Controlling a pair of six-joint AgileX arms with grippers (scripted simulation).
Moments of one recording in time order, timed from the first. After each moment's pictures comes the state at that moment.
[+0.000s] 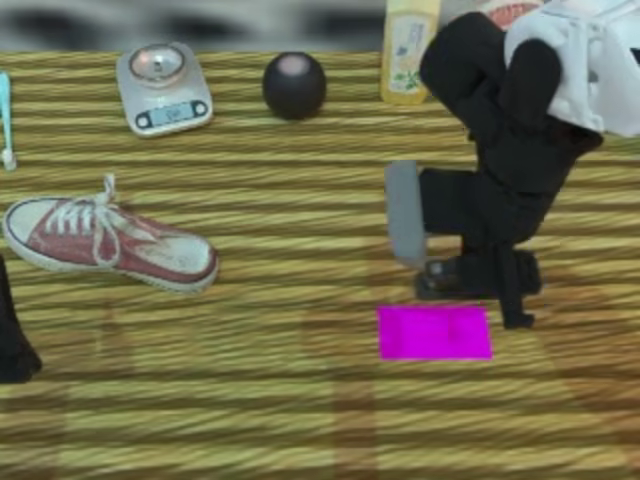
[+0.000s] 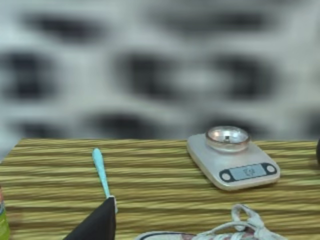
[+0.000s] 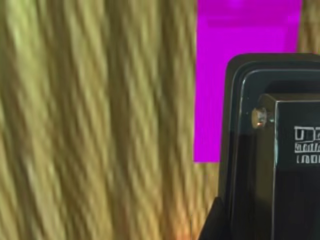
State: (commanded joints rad) left arm 0.00 0.00 0.00 0.00 0.00 0.00; right arm 0.57 1.87 1.48 -1.12 -0.04 -0.98
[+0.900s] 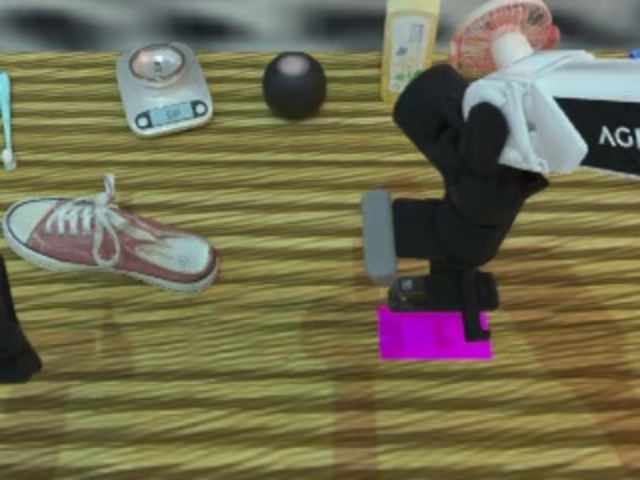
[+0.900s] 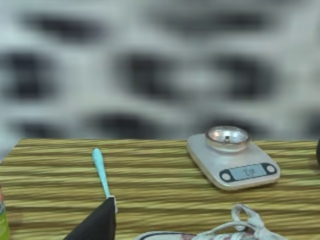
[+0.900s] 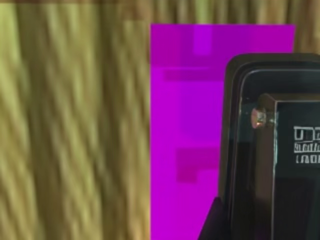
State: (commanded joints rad) left arm 0.00 0.00 0.00 0.00 0.00 0.00; right arm 0.57 2.03 1.42 -0.88 -0.05 -1.00
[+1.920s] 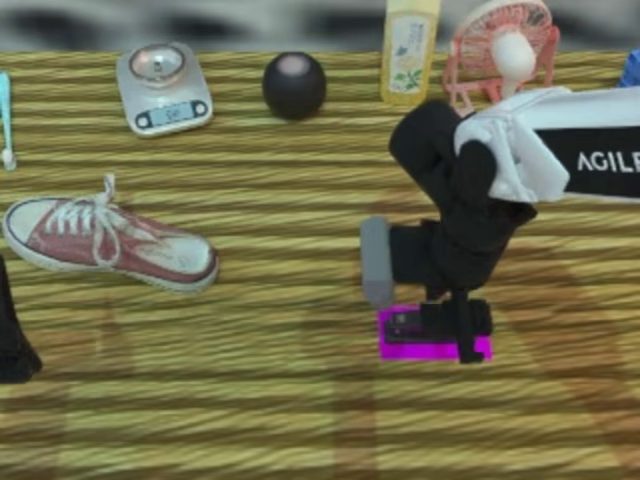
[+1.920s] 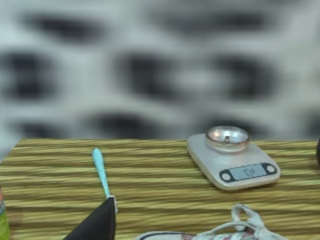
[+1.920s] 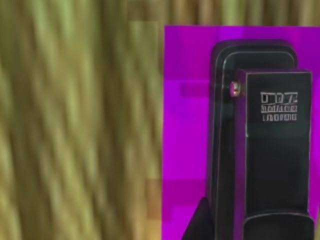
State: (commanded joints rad) left arm 0.00 0.00 0.00 0.00 0.00 0.00; right arm 0.57 2.07 1.36 -0.77 -0.05 -1.00
